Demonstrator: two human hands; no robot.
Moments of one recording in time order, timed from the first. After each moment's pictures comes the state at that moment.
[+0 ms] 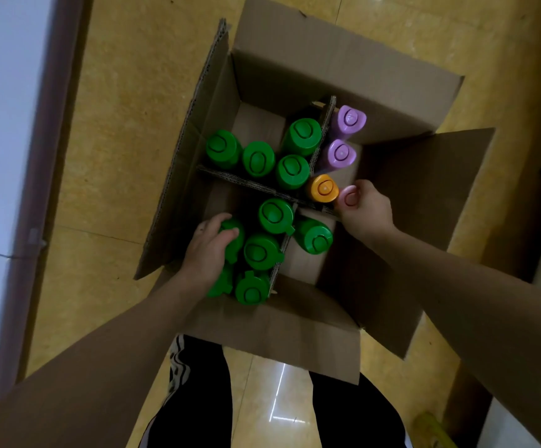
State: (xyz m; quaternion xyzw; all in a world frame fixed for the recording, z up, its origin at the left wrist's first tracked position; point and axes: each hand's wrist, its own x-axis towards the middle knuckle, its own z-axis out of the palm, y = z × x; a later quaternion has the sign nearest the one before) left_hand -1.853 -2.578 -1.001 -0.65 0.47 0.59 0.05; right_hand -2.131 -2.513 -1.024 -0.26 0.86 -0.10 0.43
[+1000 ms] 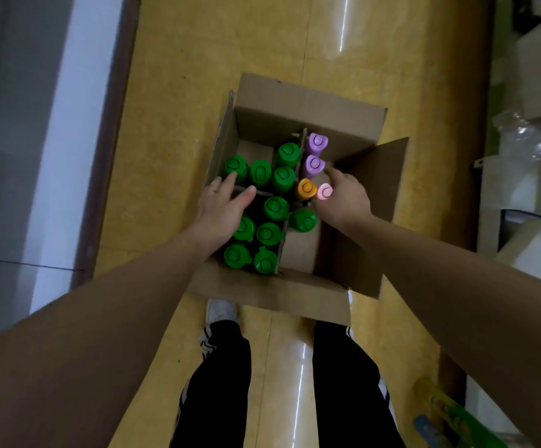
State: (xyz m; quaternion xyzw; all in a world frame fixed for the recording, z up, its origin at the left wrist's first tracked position) left_hand -1.852 -2.615 -0.843 -0.55 0.66 0.50 0.08; right_hand -2.069 -2.508 -0.846 -0.34 0.87 -0.09 0.35
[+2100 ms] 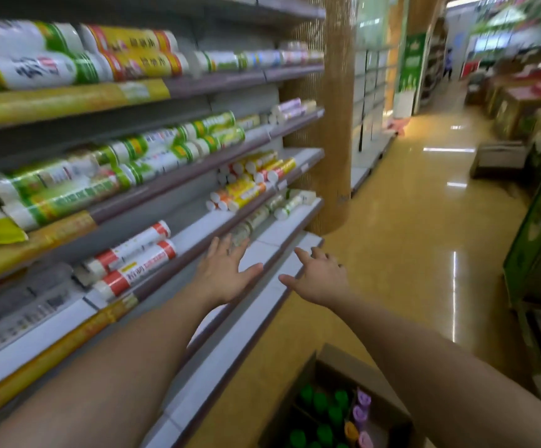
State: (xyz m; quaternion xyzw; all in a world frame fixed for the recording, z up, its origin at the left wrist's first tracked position) left_hand -1.791 -2.532 -0.247 -0.63 0.77 0.06 -0.09; right_hand -2.007 -2.511 -0.281 -0.69 0.70 -0.15 0.13
